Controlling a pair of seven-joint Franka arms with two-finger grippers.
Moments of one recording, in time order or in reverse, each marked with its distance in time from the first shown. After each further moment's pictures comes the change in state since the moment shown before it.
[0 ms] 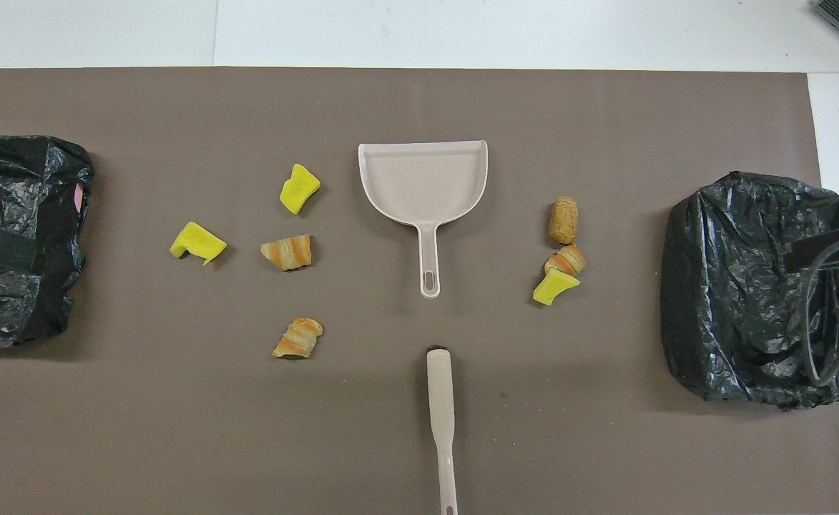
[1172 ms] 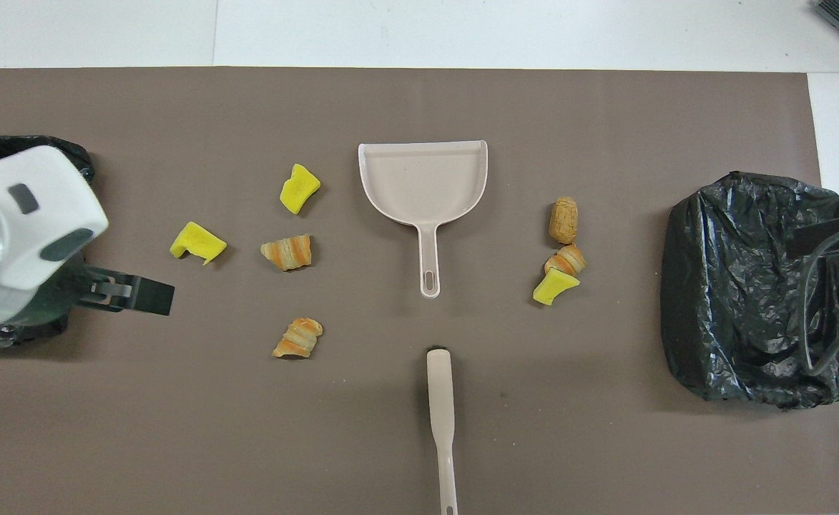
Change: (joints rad) left arm -0.006 -0.162 -0.252 -0.360 -0.013 0.209 -0.194; right arm 0.003 0.000 0.009 0.000 -0.009 0.046 0.000
